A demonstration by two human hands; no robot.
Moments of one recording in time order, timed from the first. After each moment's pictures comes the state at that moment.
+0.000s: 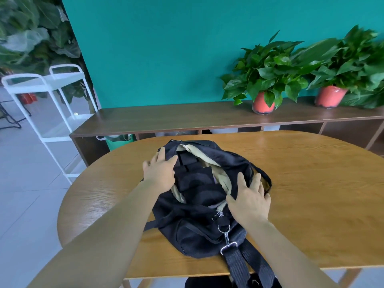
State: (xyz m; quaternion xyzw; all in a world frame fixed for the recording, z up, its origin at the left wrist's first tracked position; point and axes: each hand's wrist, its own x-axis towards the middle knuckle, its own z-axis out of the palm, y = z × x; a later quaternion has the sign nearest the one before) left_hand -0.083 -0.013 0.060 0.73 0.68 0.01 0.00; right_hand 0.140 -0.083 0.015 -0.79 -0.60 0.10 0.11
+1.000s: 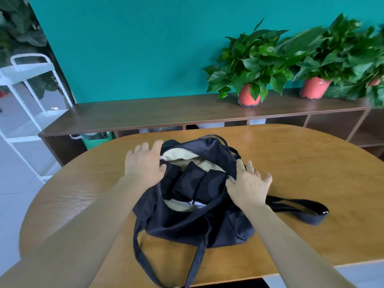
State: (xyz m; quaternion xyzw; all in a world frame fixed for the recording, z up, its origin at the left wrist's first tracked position) left_hand -0.058 0.009 0.076 0.73 0.67 0.08 -0.10; right_hand 0.186 -0.038 0.014 -0.80 -0.59 0.00 0.11
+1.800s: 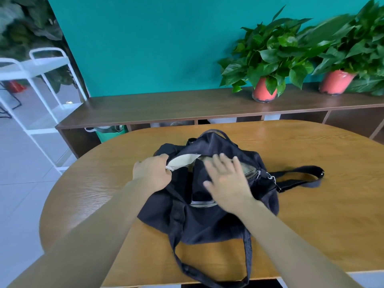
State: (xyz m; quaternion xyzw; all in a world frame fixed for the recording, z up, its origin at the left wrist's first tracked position) left_hand -0.082 0.005 0.046 0.73 0.68 0.06 -0.01; right_hand 0.128 -0.036 0.020 -0.60 -0.79 -0.05 0.07
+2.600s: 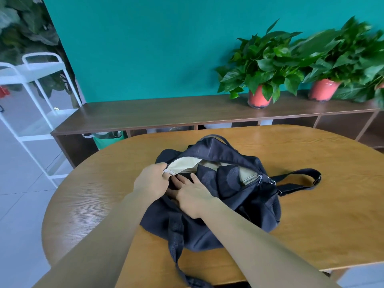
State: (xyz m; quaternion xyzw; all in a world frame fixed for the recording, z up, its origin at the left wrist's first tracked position) left_hand -0.114 0.005 0.027 0.71 0.67 0.19 0.11; right_hand 0.026 -0.019 0.006 -0.48 -0.88 0.04 -0.06
